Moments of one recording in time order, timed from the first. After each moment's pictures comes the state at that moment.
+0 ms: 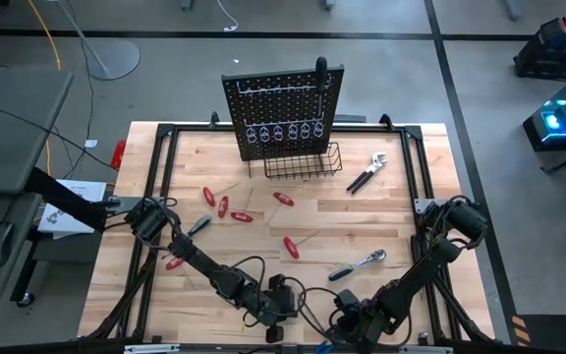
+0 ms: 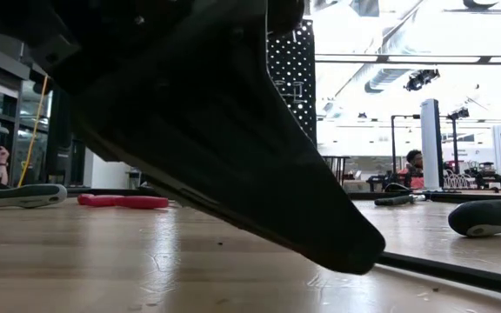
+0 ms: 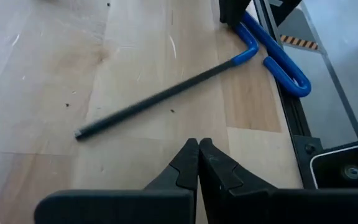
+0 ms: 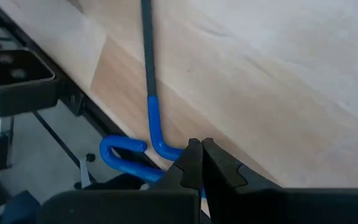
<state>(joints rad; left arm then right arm) -0.60 2.18 1.30 0.19 -0.25 -0.60 0.87 1.96 1.17 -0.26 0.18 1.82</state>
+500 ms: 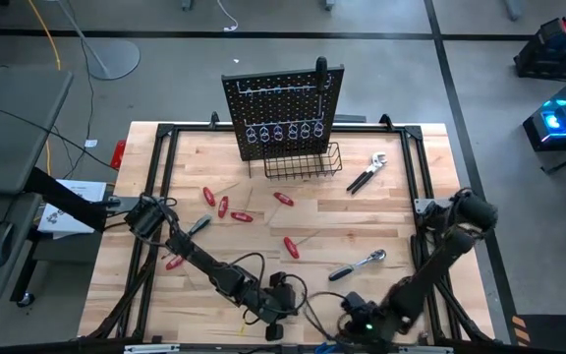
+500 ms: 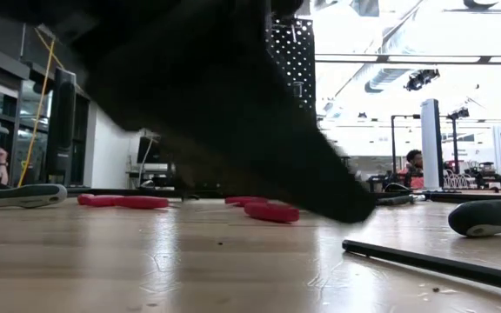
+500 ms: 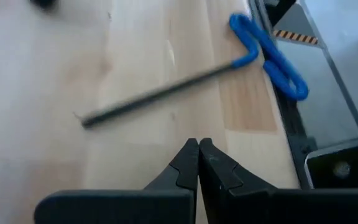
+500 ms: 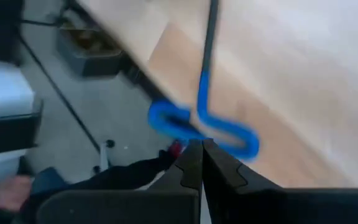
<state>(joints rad) -0.58 2.15 1.30 0.15 -0.24 -0.55 0.92 1.85 1.17 -0.27 0.22 1.79</state>
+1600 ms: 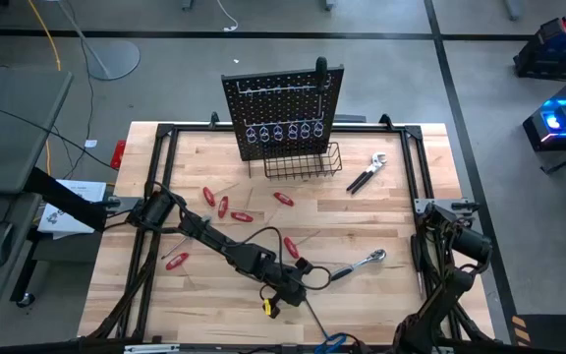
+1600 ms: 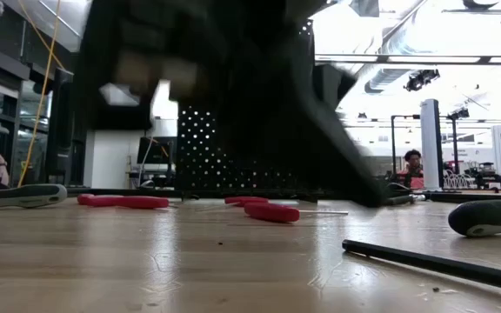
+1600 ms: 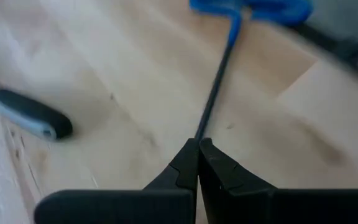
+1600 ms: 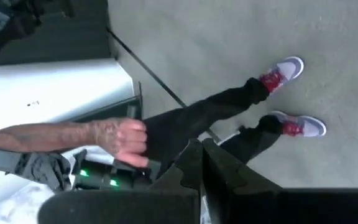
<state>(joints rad) -0.41 2.15 1.38 0.00 0.04 0.33 1.09 2.11 1.36 0.15 0.34 2.14</state>
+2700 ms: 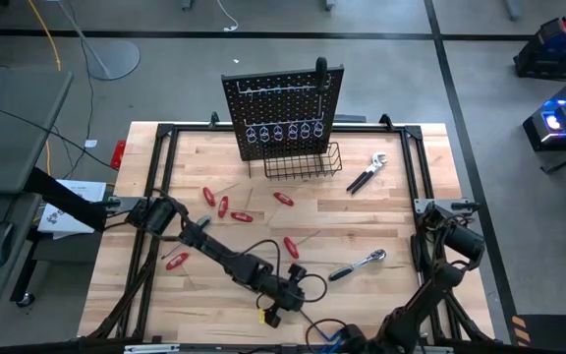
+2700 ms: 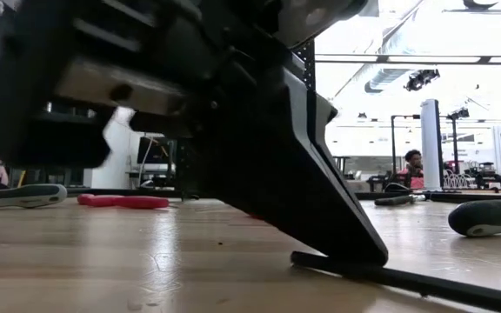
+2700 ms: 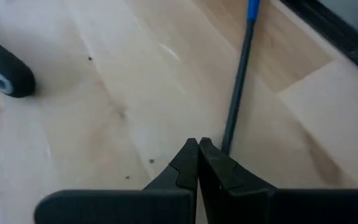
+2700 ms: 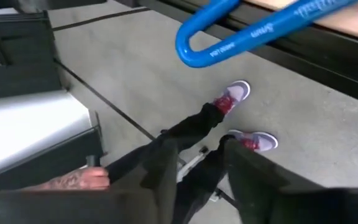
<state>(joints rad) -0.49 2.20 1.38 0.02 -0.04 0.09 1.00 2.11 1.37 -0.09 0.23 2.19</state>
